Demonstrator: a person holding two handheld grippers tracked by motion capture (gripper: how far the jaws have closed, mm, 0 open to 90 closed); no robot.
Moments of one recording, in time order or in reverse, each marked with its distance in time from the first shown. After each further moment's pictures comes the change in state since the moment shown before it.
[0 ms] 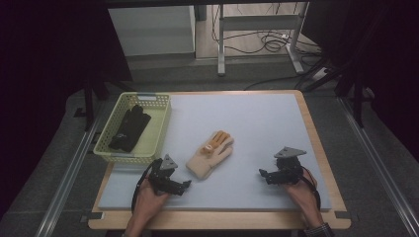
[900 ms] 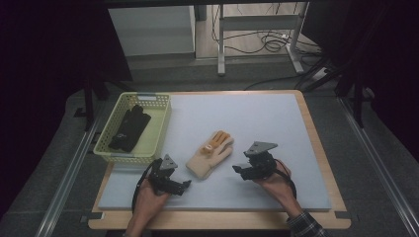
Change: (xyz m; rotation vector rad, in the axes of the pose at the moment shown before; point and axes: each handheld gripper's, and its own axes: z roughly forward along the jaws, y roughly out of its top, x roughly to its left) left arm 0.000 0.000 0.000 -0.002 -0.002 -0.002; right arm 0.057 0.059 0.016 -0.063 0.174 -0.153
